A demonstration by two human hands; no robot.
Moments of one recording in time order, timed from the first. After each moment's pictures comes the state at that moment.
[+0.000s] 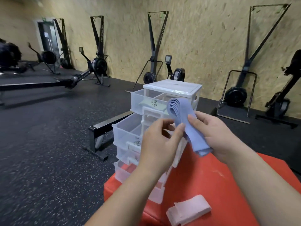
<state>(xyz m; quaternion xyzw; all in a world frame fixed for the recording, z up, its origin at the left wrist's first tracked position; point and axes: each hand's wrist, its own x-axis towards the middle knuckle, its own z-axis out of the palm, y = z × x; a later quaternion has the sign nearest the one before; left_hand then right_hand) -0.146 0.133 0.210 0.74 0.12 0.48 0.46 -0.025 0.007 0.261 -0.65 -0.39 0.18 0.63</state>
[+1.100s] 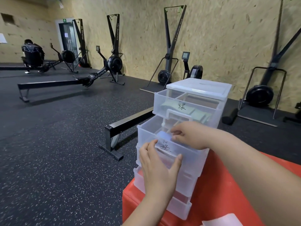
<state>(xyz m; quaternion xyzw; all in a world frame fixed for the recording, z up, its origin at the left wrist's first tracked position) -0.141 0.208 0.092 0.75 0.29 0.48 0.35 0.014 0.168 0.235 -0.84 -0.54 0.05 0.01</state>
